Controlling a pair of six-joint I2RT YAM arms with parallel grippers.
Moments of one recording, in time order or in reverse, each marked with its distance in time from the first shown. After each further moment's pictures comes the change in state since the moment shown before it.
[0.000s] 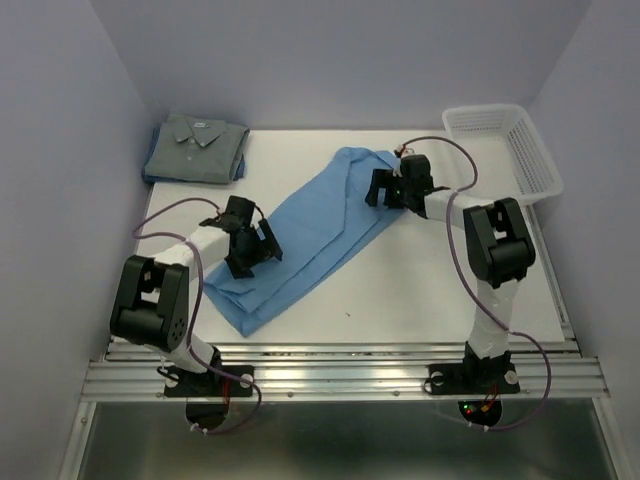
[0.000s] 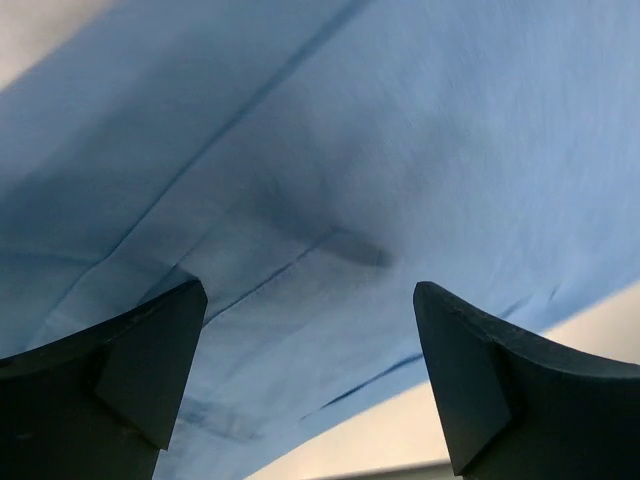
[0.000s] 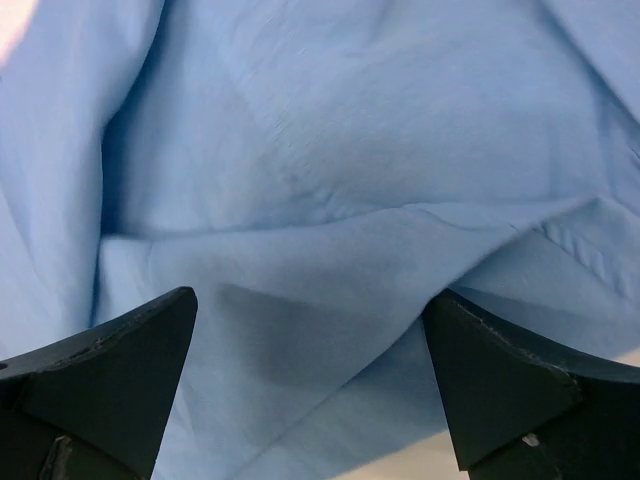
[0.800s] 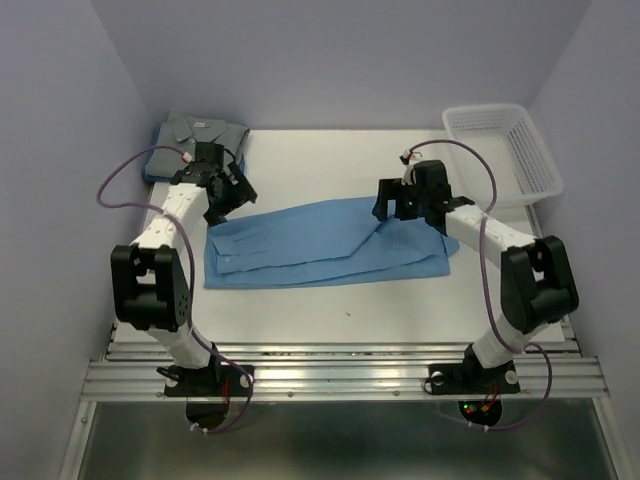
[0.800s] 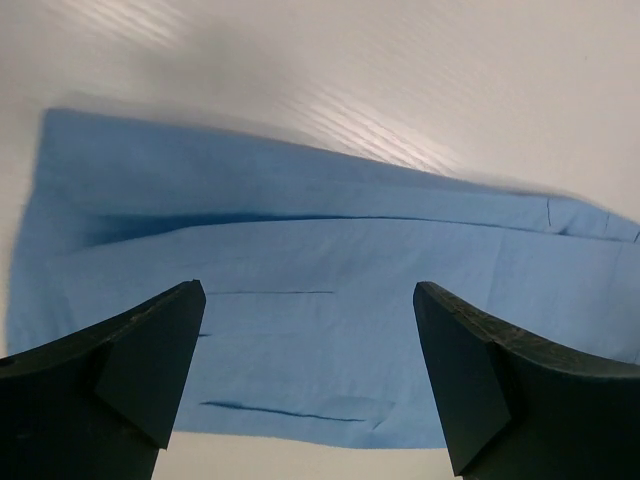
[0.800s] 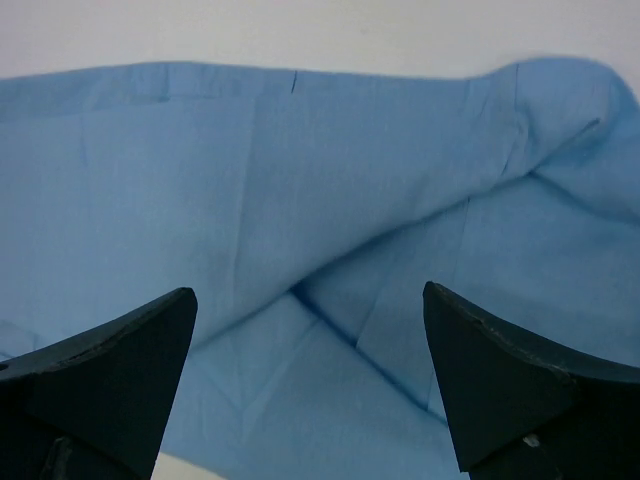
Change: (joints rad) left arm 0.182 0.018 0.400 -0.182 -0.112 0.049; right arm 0.027 -0.243 -0.063 -0.130 -0.041 -0.102
